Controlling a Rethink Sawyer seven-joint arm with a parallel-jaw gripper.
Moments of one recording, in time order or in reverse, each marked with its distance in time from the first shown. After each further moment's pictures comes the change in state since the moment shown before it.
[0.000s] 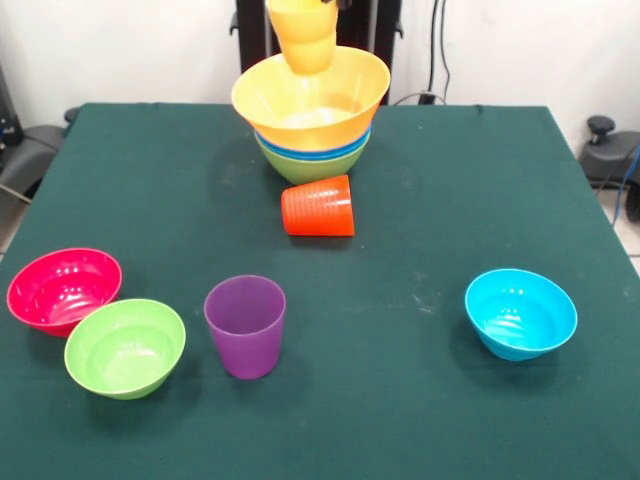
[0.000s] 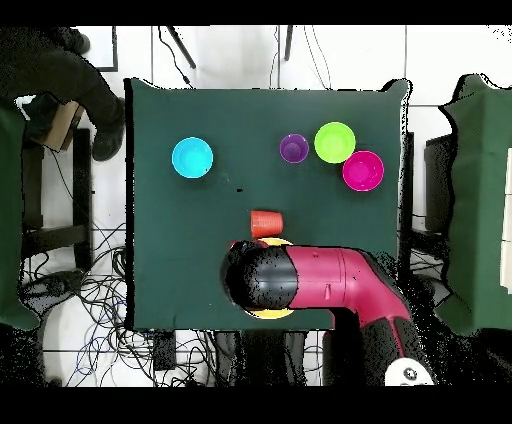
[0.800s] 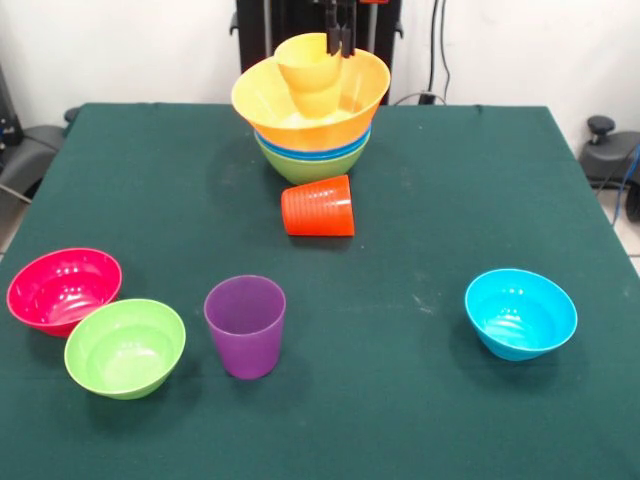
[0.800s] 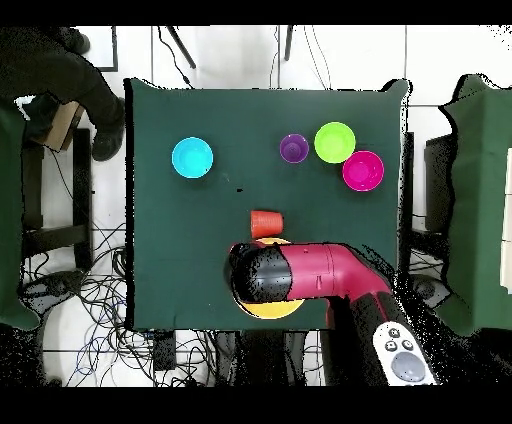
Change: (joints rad) arm 0.004 0.138 -0.001 0.002 -0.082 -0.102 0.000
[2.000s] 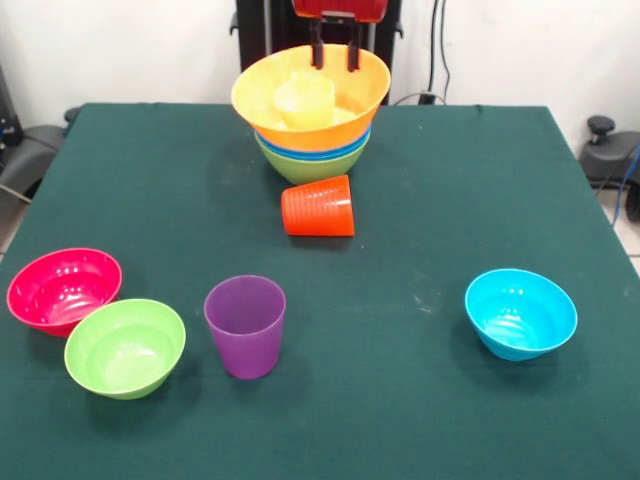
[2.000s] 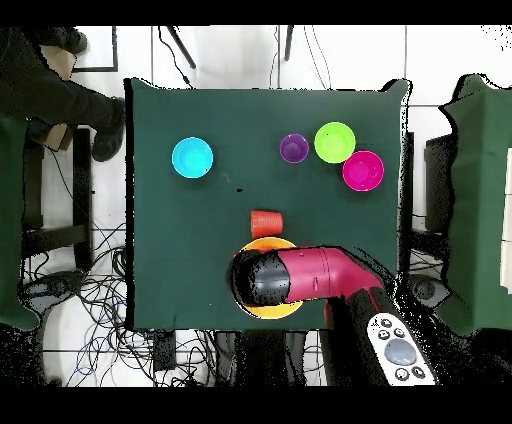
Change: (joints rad) arm 0.007 0.063 -0.020 0.006 -0.073 -0.025 0.000
